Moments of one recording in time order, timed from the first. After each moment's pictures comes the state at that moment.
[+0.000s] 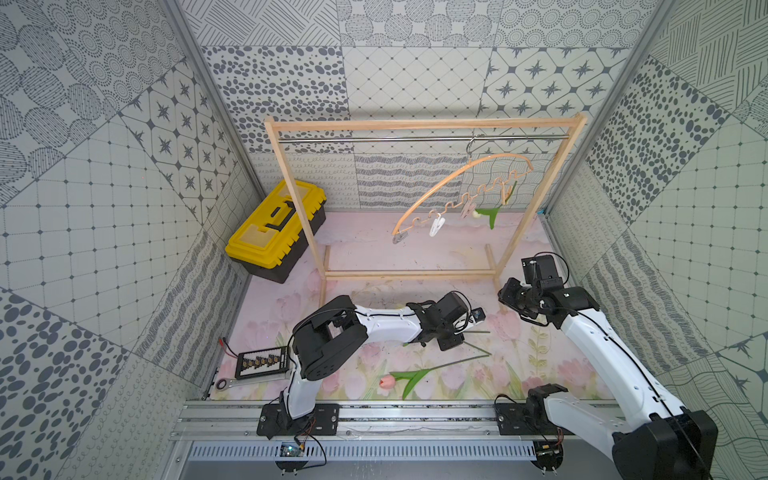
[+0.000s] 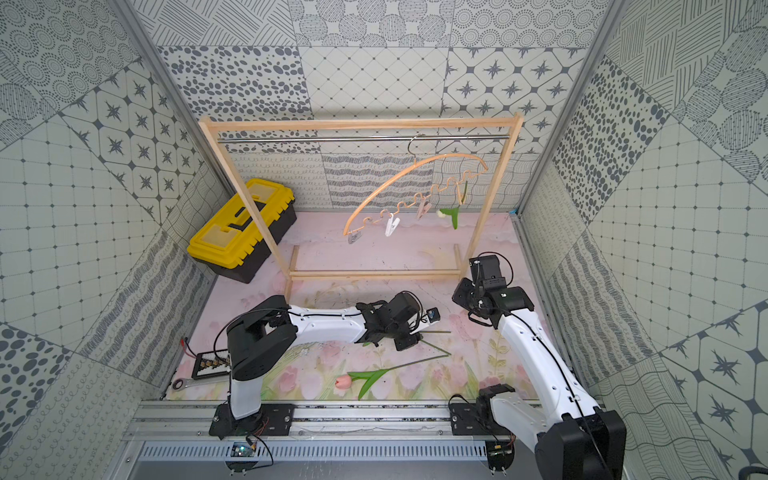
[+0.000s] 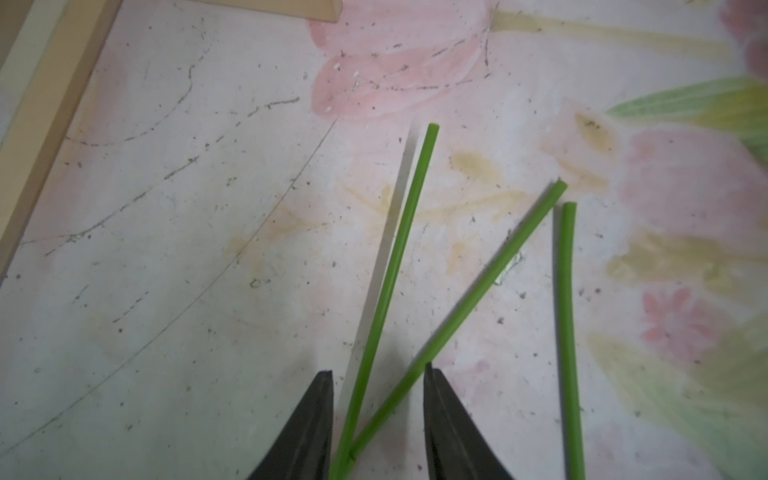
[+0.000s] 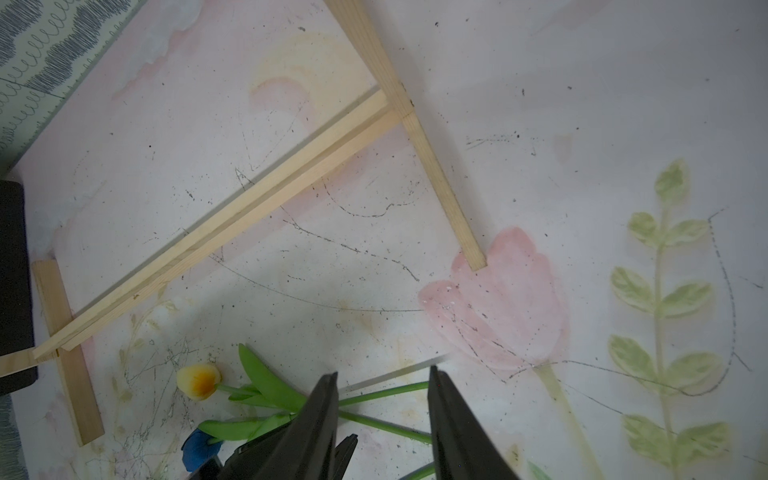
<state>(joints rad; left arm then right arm) -1.05 2.00 1.25 -0.16 0.02 0.28 0.19 1.06 0.90 -0.81 0.02 0.69</state>
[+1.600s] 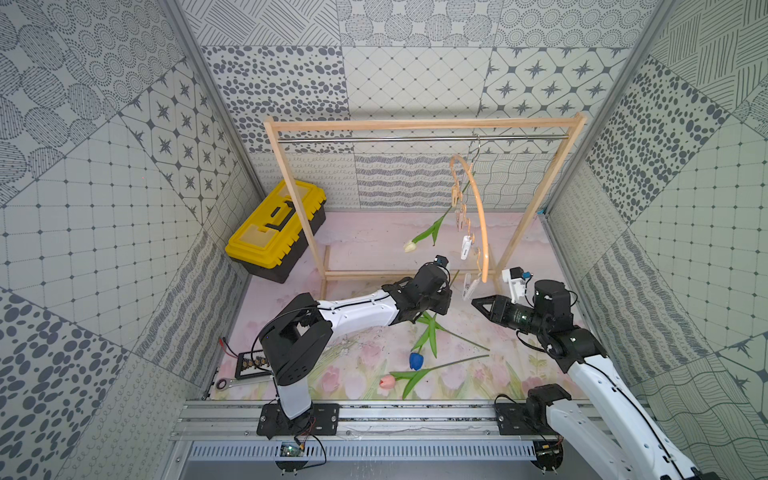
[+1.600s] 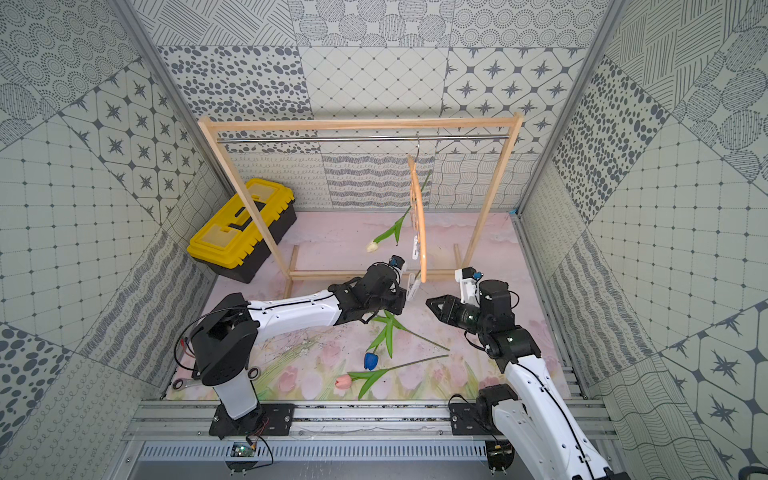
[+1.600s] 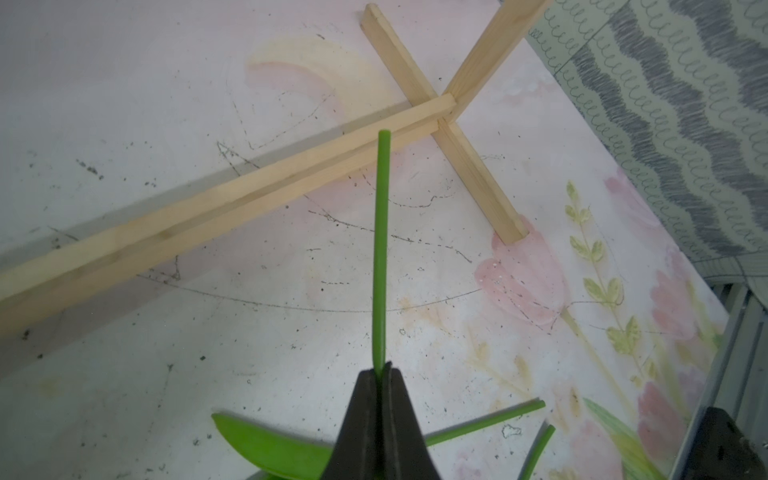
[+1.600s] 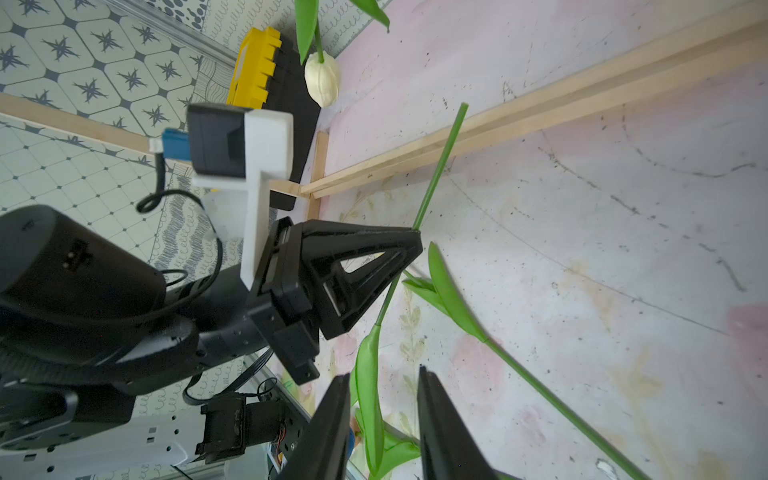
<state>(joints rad) -0.90 1.79 1.19 -0.08 -0.08 -0.48 0.24 0.72 0.54 -0.39 -0.60 0.66</state>
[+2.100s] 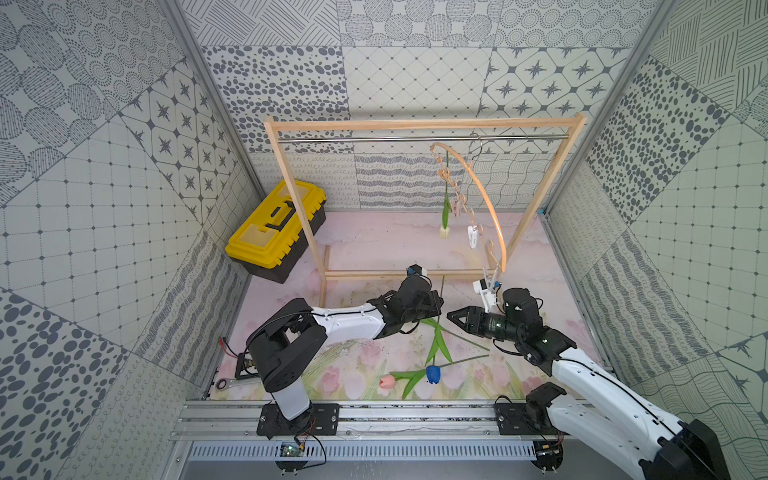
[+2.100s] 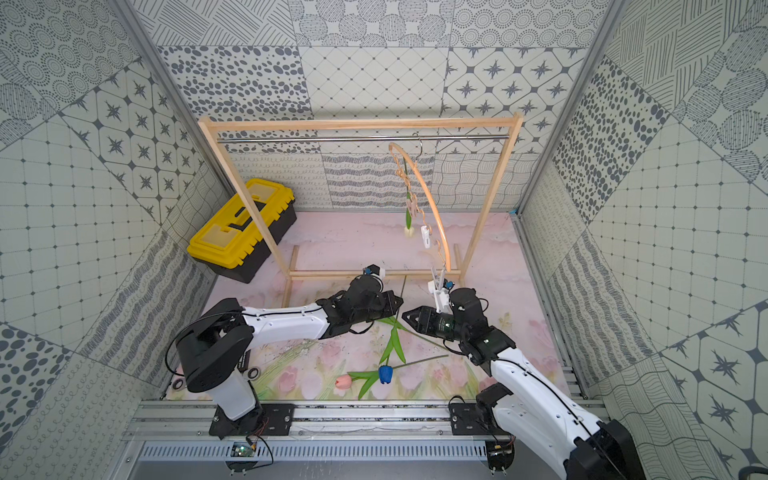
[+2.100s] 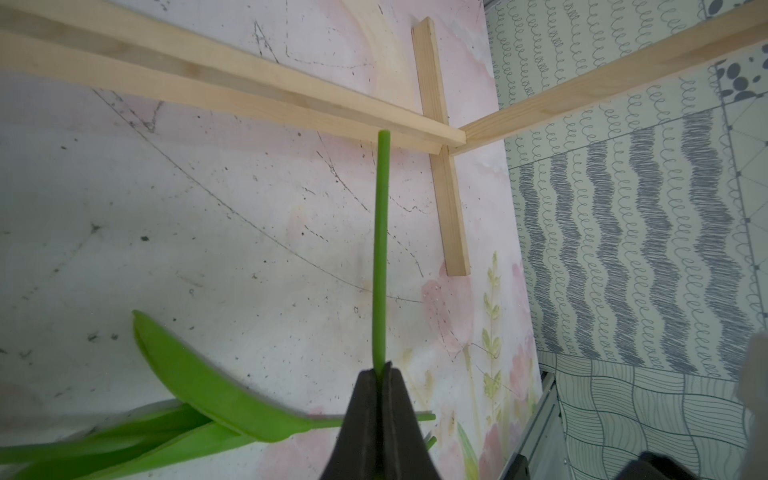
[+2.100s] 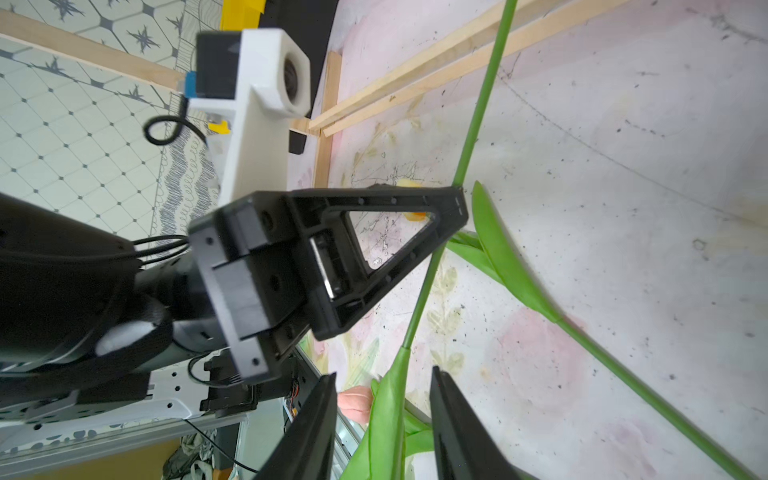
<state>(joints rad) -0.88 1.71 0.93 0.22 0.00 -0.99 0.51 0.90 0.46 -0.13 -0.51 0.80</state>
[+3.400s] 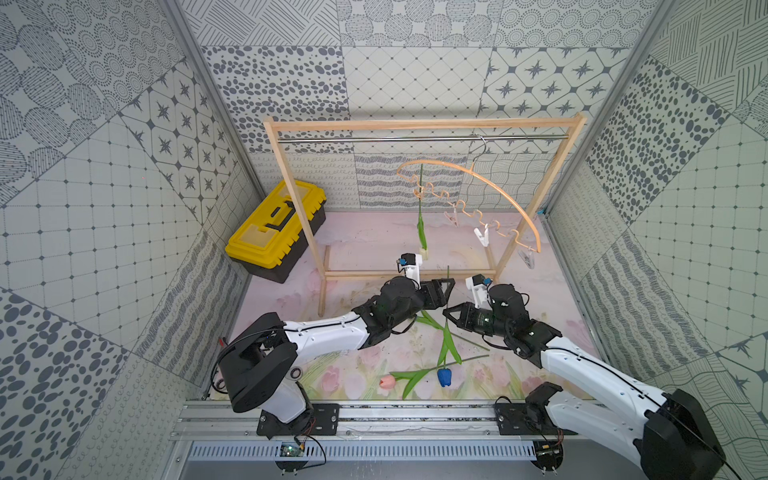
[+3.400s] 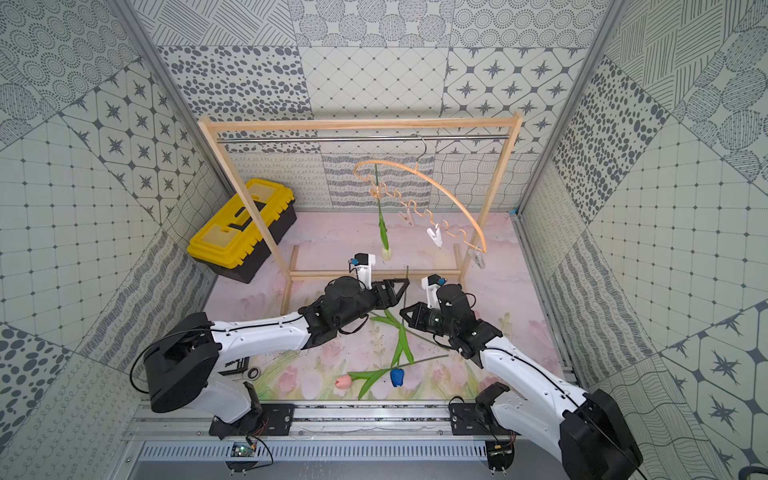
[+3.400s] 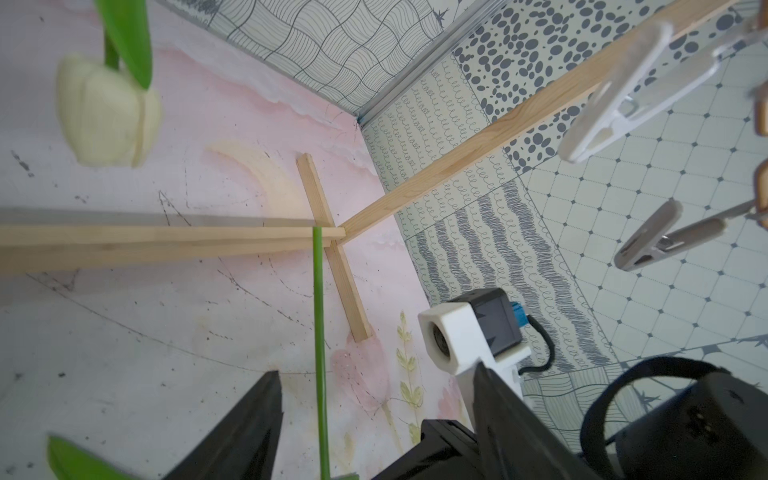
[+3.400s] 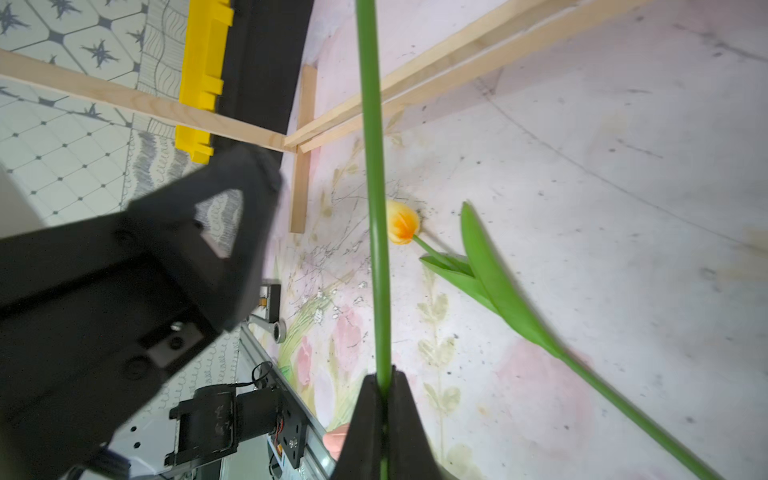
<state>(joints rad) -0.88 1.54 0.85 0.49 -0.07 -0.81 0.52 0.98 0.47 -0.08 -0.37 0.84</state>
